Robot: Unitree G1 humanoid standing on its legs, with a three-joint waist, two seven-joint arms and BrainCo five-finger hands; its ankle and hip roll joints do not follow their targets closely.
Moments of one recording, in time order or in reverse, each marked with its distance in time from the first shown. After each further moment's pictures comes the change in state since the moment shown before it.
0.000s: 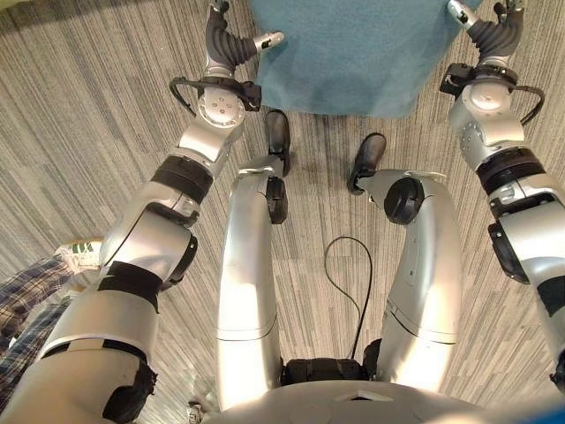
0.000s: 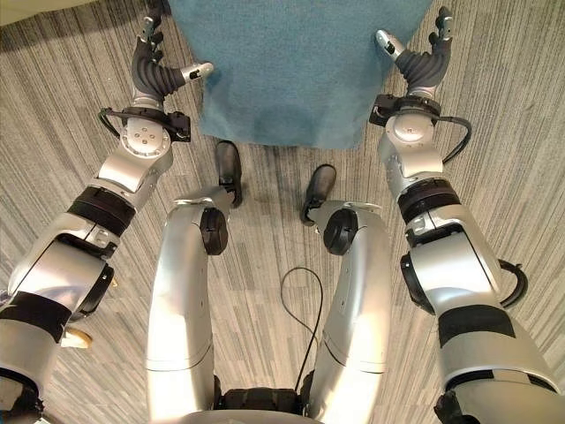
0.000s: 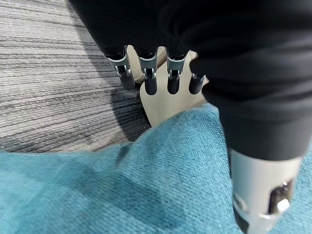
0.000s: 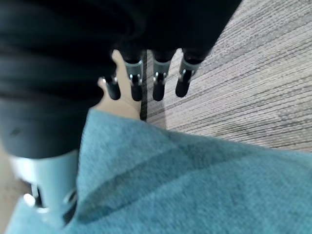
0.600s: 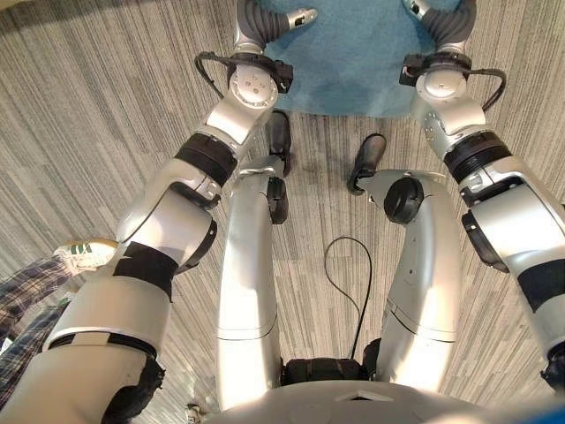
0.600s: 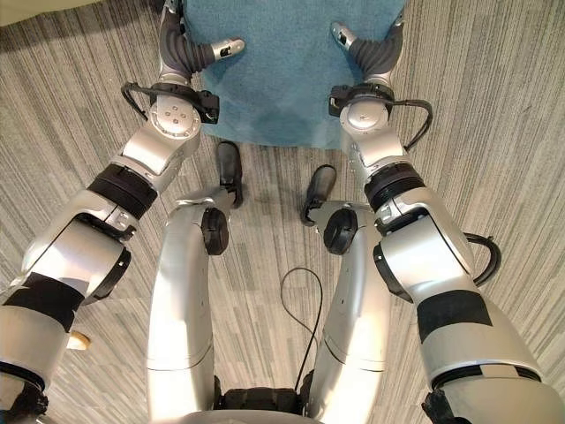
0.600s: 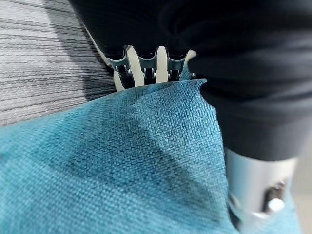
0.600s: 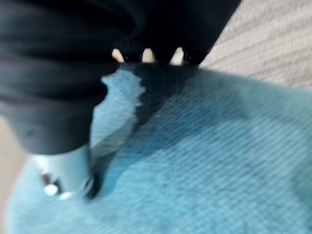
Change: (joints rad) left arm -0.184 -0.068 -0.102 0.110 0.029 0.086 0.087; right arm -0.092 0.125 0.074 -0.022 -0.025 0.068 -0.110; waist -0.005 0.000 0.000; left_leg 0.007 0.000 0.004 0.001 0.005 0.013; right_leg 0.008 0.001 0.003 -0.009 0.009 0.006
